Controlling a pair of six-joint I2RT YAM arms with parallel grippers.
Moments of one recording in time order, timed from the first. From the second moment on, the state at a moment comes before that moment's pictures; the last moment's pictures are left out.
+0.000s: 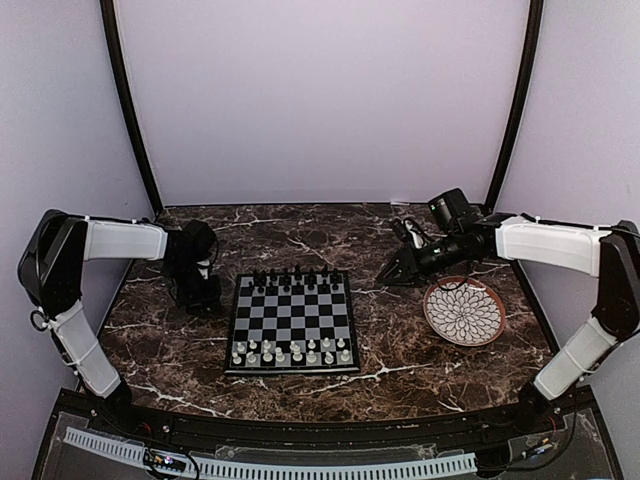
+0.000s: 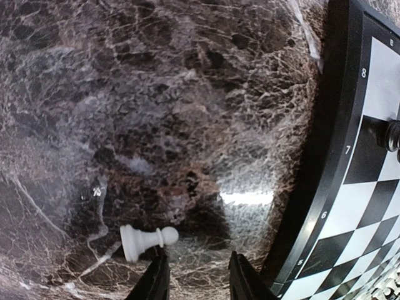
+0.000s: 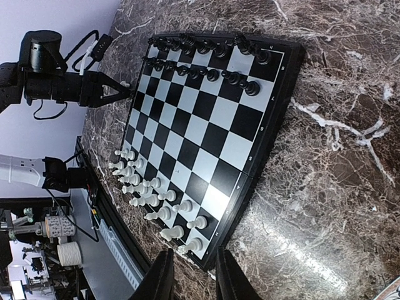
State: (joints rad) left arm -0.36 1.72 1.05 -0.74 0.11 -0.57; right arm 0.52 1.54 1.05 -0.43 -0.67 0.42
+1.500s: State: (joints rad) left arm -0.36 1.88 1.22 -0.77 0.06 -0.28; right arm 0.52 1.59 1.08 -0.45 -0.68 0.40
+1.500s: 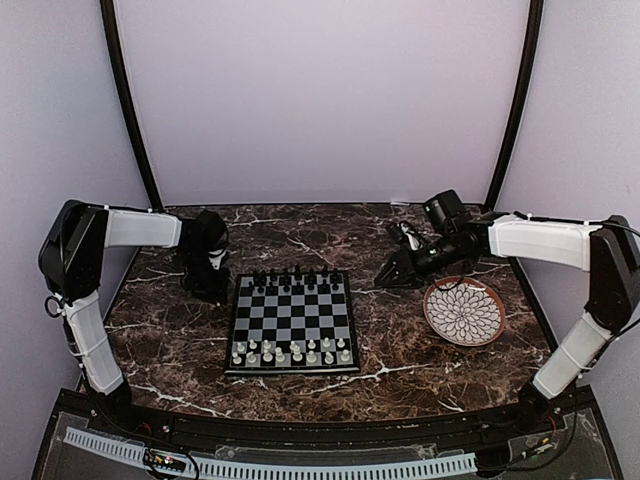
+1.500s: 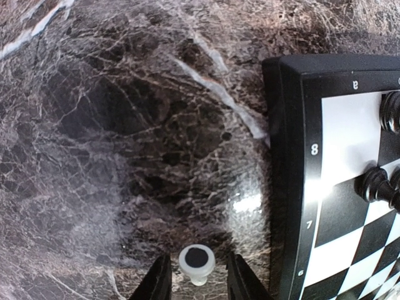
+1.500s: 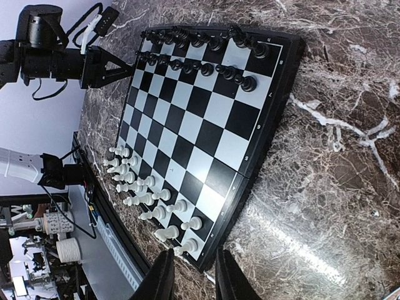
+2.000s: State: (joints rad) left arm -0.36 1.91 1.27 -0.80 0.04 -0.30; right arm 0.52 1.58 1.06 -0.43 -0.70 0.42
